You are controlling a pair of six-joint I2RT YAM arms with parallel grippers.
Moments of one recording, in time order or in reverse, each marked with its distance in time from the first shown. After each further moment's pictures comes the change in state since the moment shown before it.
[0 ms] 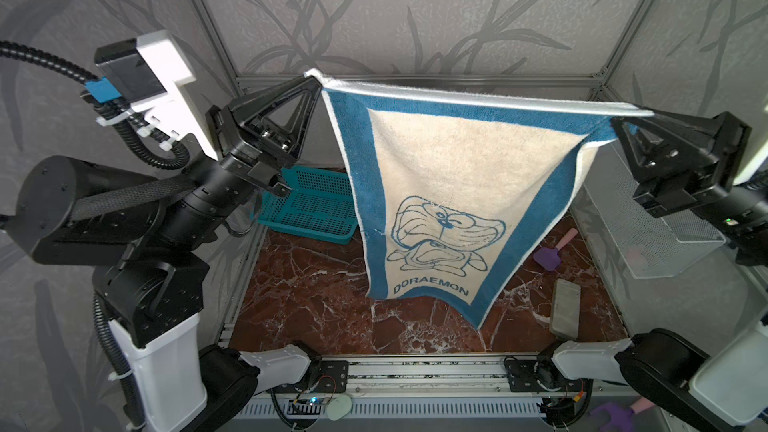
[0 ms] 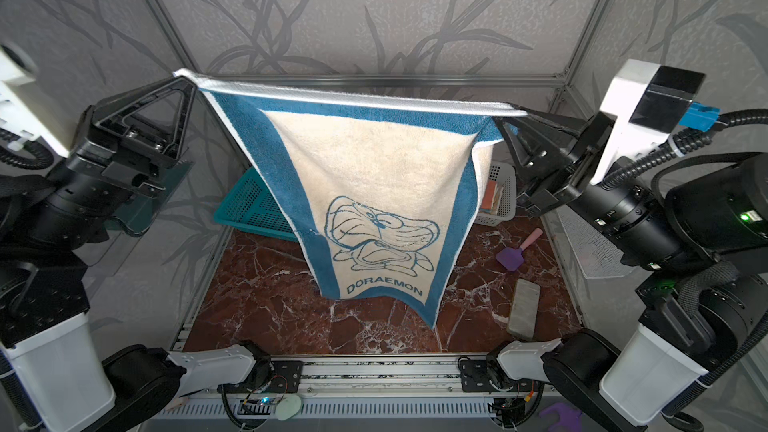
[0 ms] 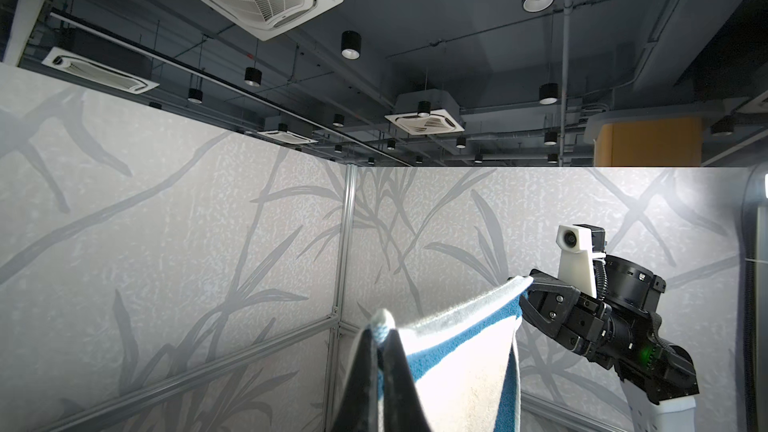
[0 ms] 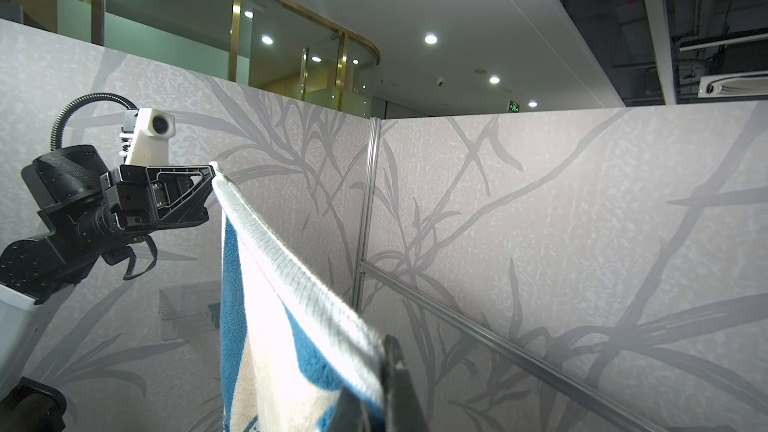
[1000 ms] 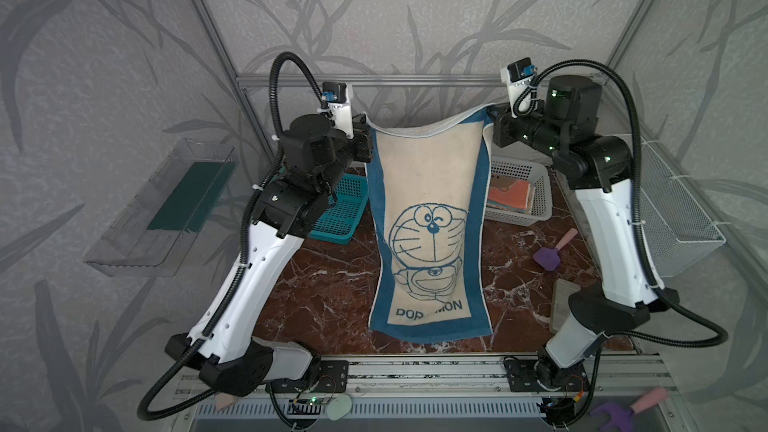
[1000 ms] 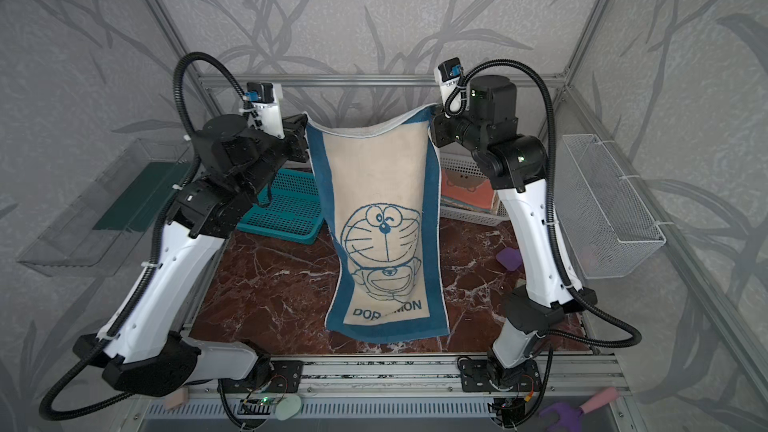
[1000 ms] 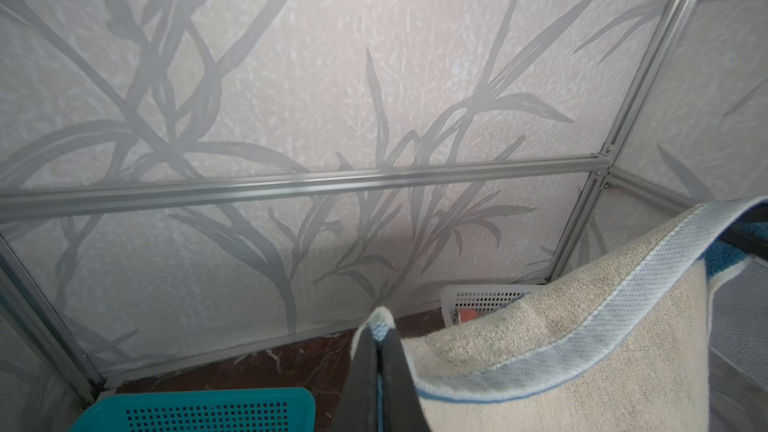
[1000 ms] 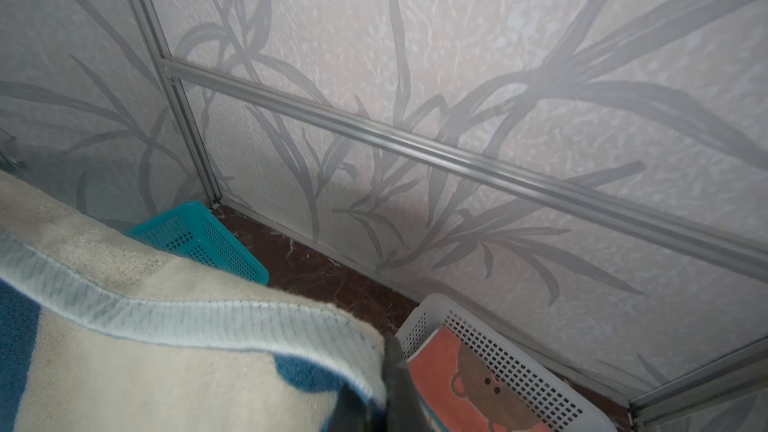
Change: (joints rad) left arm 0.089 0.138 -0.605 0.052 -0.533 0.233; right arm -0.199 0.449 -0.233 -0.025 0.234 -0.076
